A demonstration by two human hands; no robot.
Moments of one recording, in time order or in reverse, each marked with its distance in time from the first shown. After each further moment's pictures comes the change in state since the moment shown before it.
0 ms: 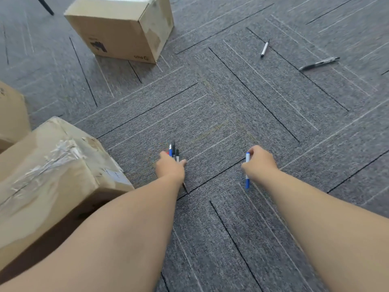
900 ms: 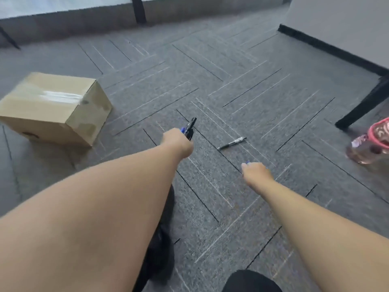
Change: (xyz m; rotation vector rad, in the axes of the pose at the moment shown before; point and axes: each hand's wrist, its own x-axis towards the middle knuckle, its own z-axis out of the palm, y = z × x) left_hand -0.063 0.386 -0.029 0.376 -0.188 0.561; right_hand 0.103 0.014 -0.283 -0.094 0.126 0.120
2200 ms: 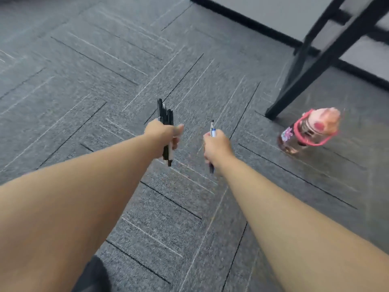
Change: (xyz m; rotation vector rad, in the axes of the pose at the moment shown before) left_hand 0.150 0.225 0.041 -0.760 -0.407 0.024; right_hand 0.153 -0.013 -0.133 0.858 0.197 0.288
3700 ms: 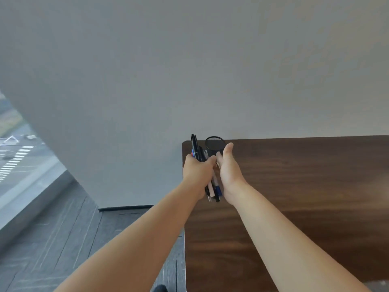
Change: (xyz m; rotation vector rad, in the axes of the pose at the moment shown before) left_hand -0.282 0.866 0.357 0.011 -0.475 0.361; right_hand 0.000 -0.605 -0.686 0.778 0.303 -0.068
